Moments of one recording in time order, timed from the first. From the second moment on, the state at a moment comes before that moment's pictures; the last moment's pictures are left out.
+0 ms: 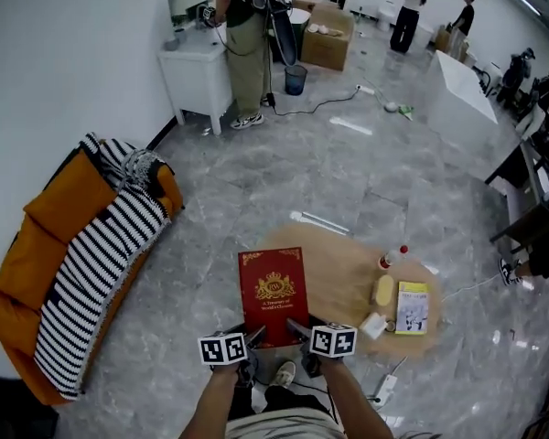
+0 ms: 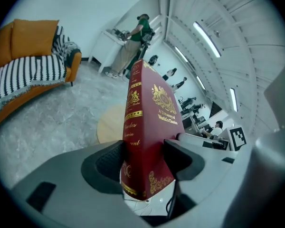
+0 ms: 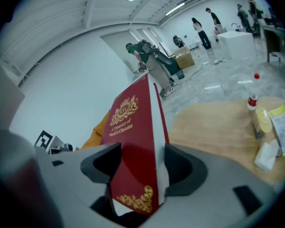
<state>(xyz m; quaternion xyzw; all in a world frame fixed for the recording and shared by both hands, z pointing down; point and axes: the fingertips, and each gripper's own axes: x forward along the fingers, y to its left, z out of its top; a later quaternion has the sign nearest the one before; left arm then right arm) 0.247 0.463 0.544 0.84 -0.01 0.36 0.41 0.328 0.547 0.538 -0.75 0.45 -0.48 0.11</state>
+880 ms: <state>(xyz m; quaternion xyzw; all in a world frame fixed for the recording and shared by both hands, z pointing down) 0.000 0.189 0.484 0.82 -0.28 0.19 0.47 0.112 0.205 0.471 -0.57 0.70 -0.43 -0.05</state>
